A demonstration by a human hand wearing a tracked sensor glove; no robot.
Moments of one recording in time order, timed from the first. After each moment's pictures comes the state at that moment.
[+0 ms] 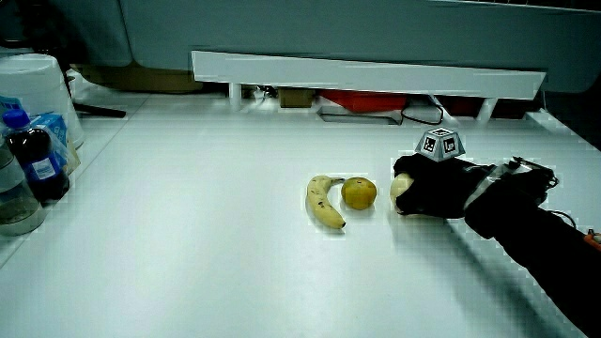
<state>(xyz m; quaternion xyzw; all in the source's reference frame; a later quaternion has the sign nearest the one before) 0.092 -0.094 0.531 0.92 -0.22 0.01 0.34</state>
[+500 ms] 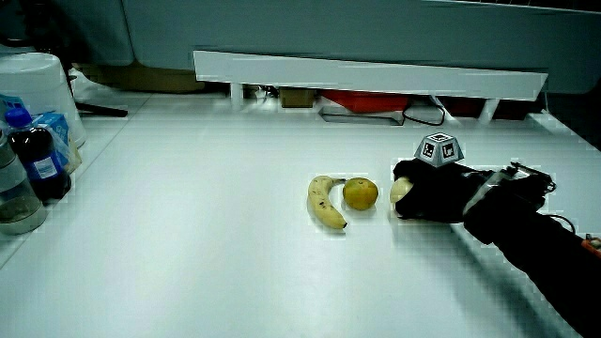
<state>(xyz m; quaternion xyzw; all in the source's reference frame) 0.091 -0.088 0.539 0.92 -0.22 0.01 0.33</state>
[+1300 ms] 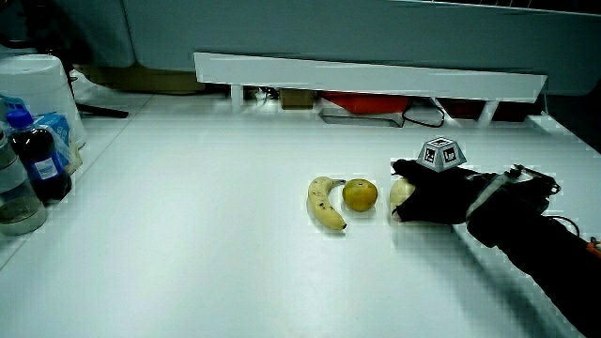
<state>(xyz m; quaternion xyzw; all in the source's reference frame) 0.093 -0.082 0.544 0.91 -0.22 -0.03 0.36</state>
